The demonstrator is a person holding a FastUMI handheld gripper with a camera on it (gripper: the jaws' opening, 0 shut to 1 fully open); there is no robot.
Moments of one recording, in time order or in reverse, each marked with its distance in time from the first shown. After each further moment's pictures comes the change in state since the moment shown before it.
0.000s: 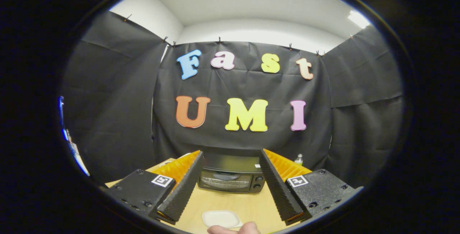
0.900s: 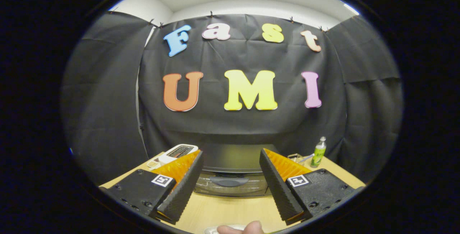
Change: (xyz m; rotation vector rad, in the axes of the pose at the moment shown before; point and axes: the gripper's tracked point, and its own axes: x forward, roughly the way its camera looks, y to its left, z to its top) arm 0.169 0.001 -0.072 0.031 0.129 -0.034
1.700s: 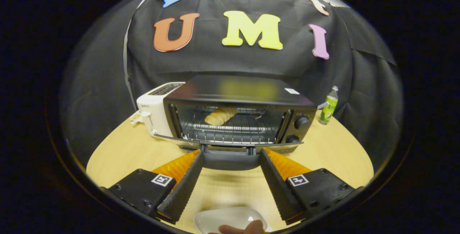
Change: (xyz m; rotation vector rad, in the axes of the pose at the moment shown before) arm 0.065 0.019 -0.199 -0.018 0.409 -0.030
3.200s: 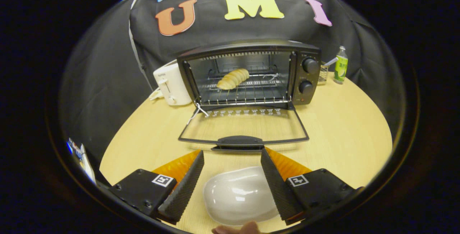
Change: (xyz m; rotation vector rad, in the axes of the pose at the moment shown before) arm -0.009 0.010 -0.100 0.126 0.273 0.147
